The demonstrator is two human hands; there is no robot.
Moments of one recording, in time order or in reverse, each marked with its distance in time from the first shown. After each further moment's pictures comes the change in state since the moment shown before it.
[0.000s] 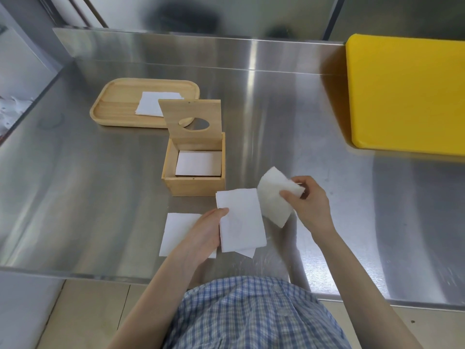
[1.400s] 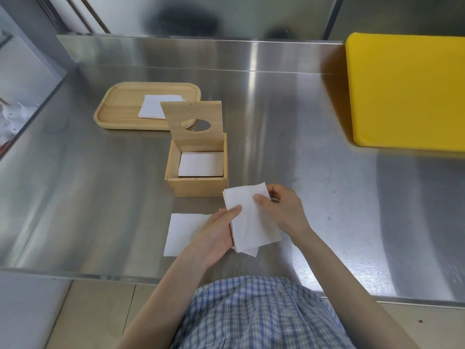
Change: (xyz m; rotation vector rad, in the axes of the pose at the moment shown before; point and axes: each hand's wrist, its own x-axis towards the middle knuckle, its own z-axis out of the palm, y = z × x) left_hand 0.000 -0.009 0.004 -0.089 -0.269 0.103; right_hand -0.015 -0.012 0.034 -0.017 -0.213 -0.002
